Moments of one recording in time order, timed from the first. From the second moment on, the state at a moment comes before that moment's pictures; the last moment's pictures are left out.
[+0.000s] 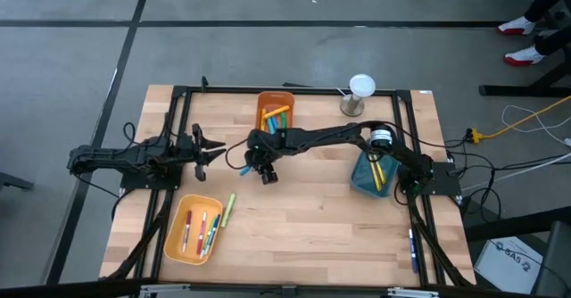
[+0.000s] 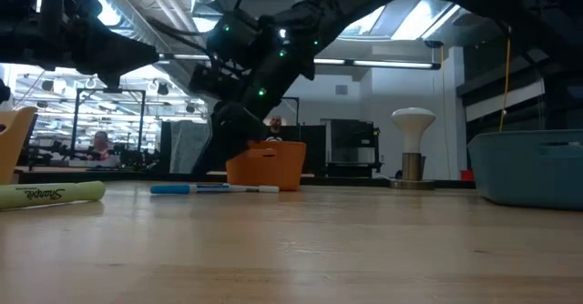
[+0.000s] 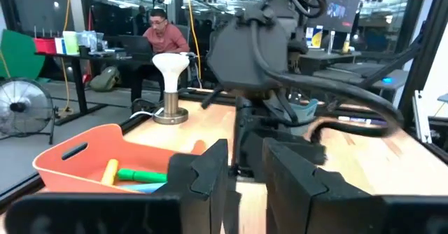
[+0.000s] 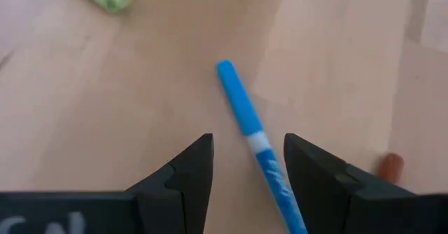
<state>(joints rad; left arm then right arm) 0.01 0.01 0.01 0.05 -0.24 -0.06 -0.09 2.31 1.86 -0.41 -0.13 -0.43</state>
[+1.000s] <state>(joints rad) 0.01 0.02 0.01 0.05 -0.24 -0.04 -0.10 2.33 1.90 -0.52 0.01 -0.50</state>
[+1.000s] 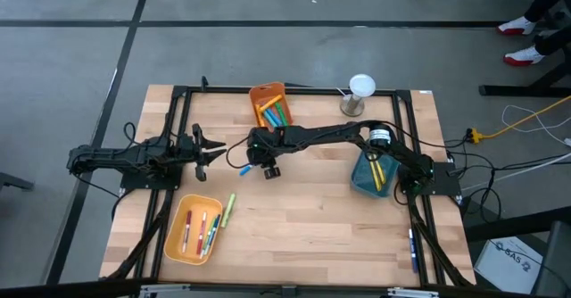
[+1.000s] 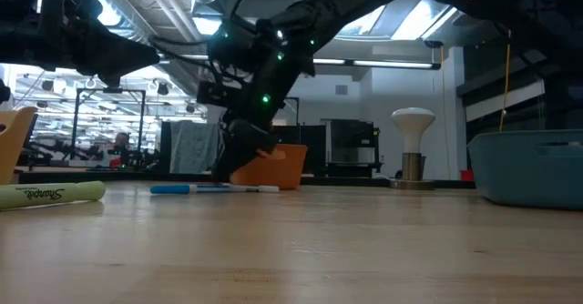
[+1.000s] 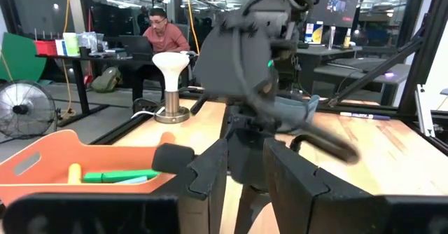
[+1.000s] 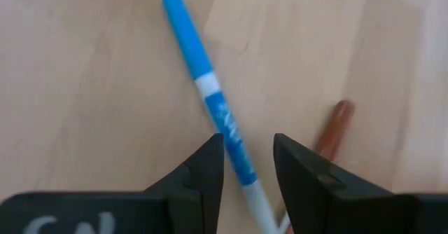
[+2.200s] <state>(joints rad) 0.01 0.02 0.01 0.05 -0.24 -0.04 0.02 2.32 1.97 -0.54 0.12 -0.69</state>
